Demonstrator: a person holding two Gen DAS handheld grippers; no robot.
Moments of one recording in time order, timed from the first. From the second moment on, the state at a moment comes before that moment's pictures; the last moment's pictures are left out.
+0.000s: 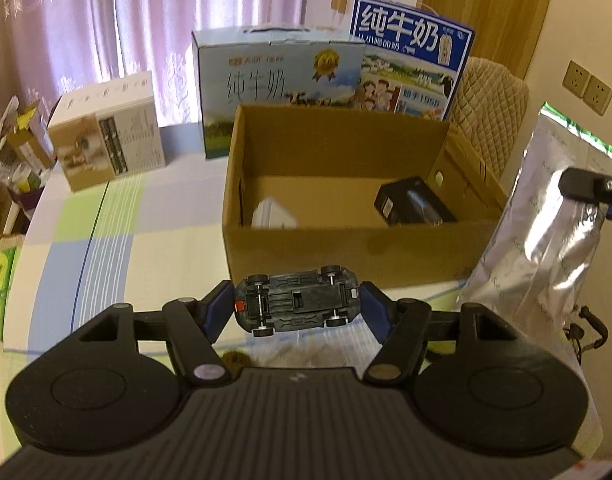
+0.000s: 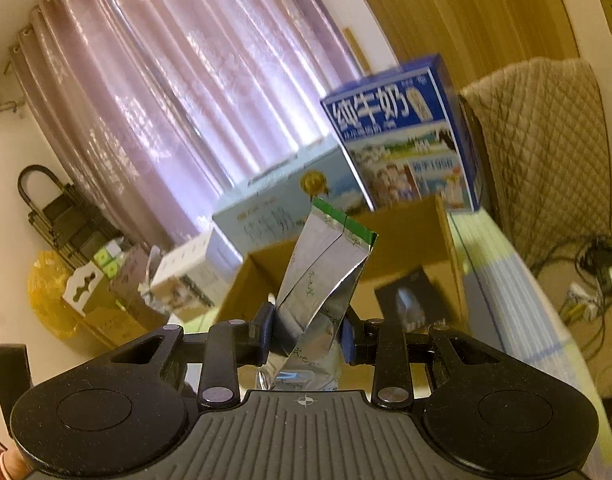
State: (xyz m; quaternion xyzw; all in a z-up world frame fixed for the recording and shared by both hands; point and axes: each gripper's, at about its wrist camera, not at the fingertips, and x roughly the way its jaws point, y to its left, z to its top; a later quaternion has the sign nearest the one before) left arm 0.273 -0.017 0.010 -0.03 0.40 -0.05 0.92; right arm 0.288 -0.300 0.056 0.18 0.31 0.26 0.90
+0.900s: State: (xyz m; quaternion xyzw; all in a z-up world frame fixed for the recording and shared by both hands) left arm 0.399 -0.059 -0.011 0.02 0.43 -0.06 0.90; right arm 0.432 -0.257 0.011 0.06 0.33 0.26 0.90
